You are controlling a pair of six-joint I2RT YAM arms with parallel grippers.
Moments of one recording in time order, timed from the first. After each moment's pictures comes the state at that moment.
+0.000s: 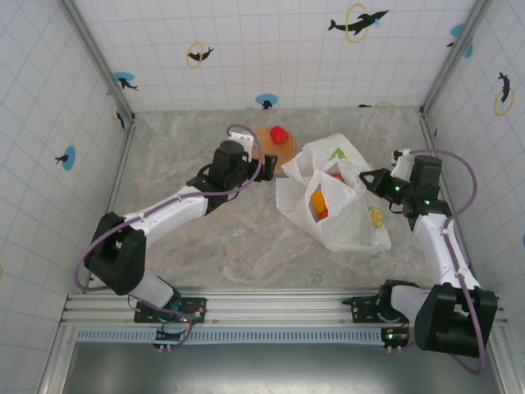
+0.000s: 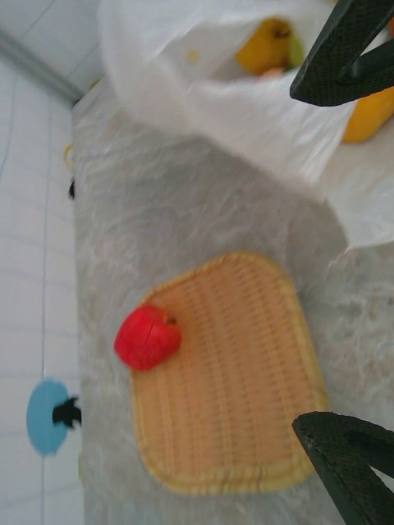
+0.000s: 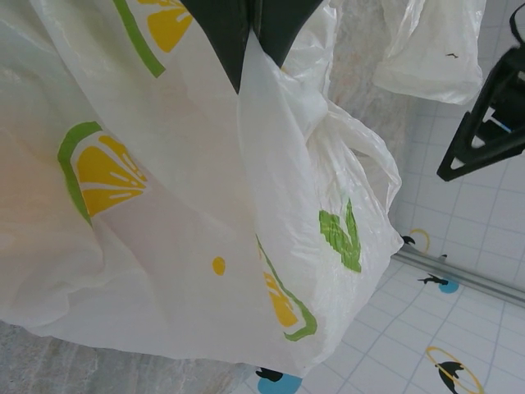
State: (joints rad) left arm -0.62 1.54 1.01 0.08 -0.01 -0.33; right arm -0.10 1.08 0.73 -0.28 -0.69 0.51
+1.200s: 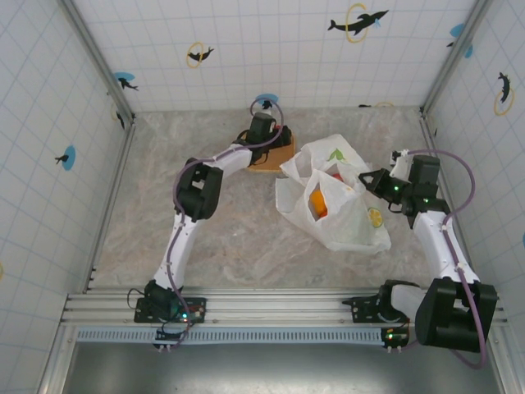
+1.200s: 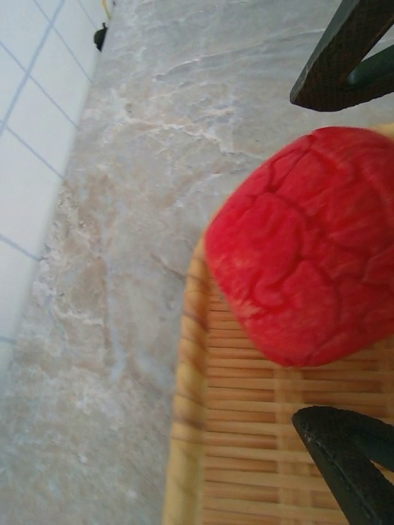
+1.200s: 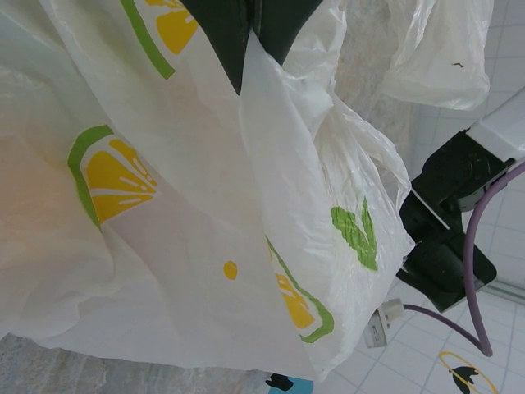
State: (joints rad) left arm -0.51 2.55 2.00 -0.02 0.07 -0.54; right arm -0.10 1.11 0.73 -0.28 -0.69 0.50
